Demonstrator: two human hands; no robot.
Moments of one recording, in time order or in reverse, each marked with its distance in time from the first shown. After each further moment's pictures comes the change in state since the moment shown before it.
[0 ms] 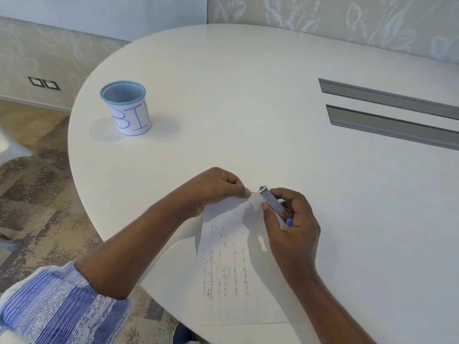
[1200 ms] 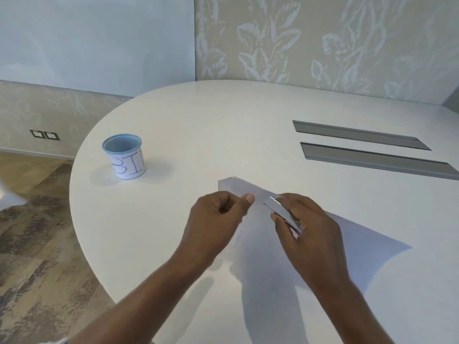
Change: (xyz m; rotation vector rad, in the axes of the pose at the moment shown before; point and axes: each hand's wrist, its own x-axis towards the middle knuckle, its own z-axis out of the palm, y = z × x) left_hand -0.069 0.049 0.052 -0.126 0.483 0.310; right_hand 0.041 -0.058 -0.072 -0.373 -0.089 -0.246
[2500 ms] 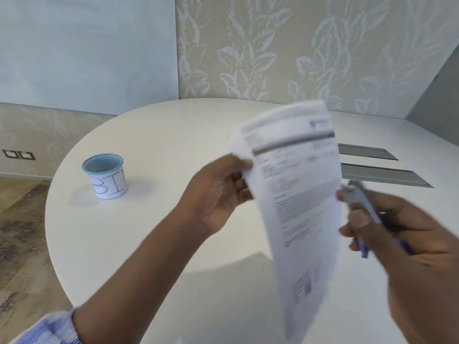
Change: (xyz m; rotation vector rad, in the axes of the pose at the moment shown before) left_hand 0.036 0.084 0.015 -0.846 -0.459 -0.080; right_hand -0.007 -0.006 -0.126 0.502 0.176 0.220
